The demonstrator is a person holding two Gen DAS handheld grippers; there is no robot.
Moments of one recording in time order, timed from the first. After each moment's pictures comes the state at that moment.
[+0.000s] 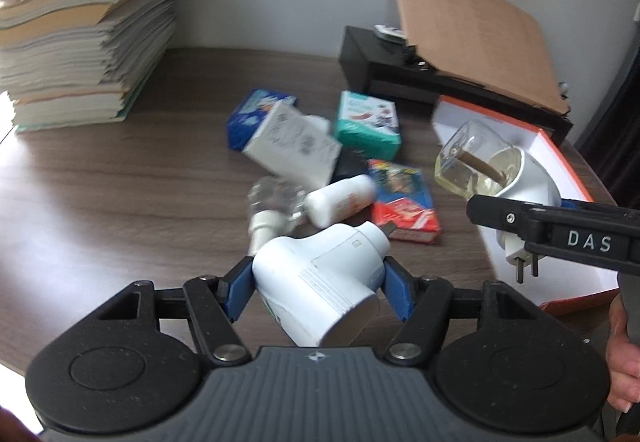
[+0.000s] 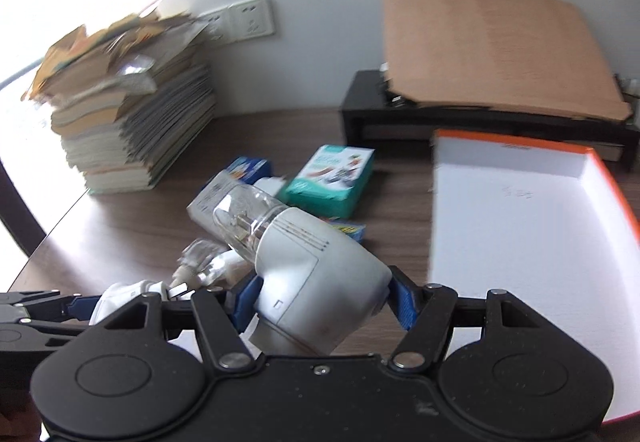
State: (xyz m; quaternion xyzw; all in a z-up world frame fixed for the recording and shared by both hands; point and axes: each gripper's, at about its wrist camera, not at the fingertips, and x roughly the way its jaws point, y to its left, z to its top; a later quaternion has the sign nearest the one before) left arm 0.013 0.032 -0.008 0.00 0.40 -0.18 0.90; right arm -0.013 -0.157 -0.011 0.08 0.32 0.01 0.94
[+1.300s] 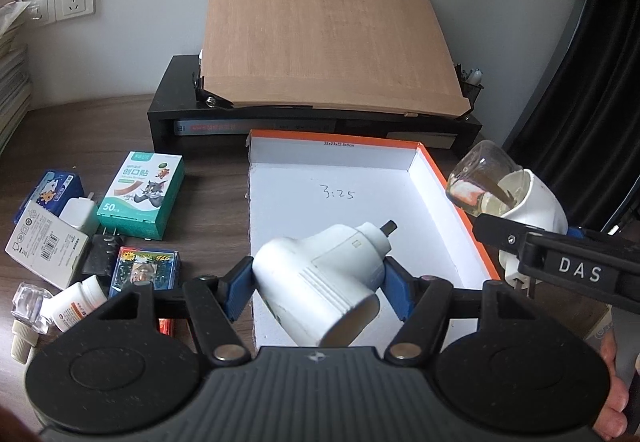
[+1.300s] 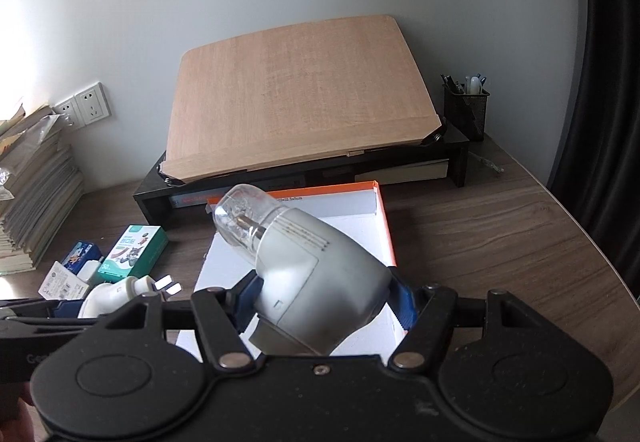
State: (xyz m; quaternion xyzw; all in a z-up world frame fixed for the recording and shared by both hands) left arm 0.034 -0.172 0.019 0.02 0.39 -0.25 0.89; right arm -0.035 -0.351 0.011 0.12 0.29 -0.12 0.94
